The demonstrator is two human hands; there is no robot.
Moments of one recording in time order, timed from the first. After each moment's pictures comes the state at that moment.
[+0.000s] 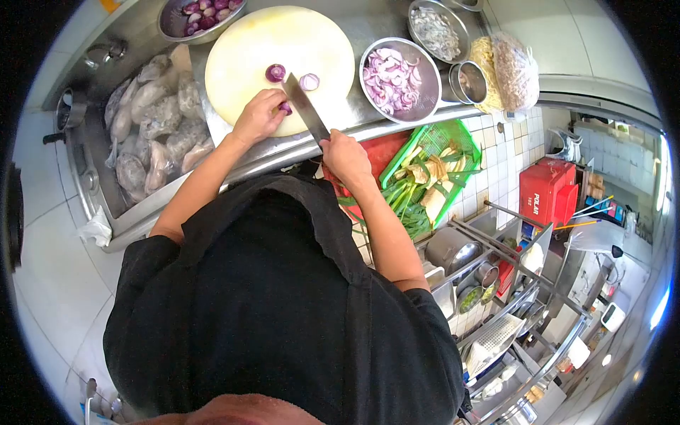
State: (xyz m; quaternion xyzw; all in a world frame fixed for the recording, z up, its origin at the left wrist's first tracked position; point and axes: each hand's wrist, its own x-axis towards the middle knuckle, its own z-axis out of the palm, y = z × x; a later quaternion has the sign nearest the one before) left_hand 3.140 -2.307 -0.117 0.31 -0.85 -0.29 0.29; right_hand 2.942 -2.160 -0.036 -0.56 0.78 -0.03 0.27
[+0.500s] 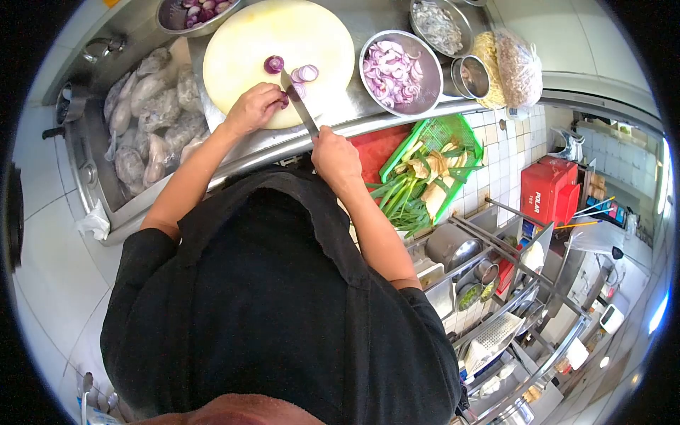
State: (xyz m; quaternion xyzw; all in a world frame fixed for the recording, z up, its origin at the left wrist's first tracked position) left_hand 3.152 -2.316 -0.119 0.23 -0.88 -0.28 0.30; right_hand 2.971 -2.155 -0.012 -0.55 0.79 -0.01 0.27
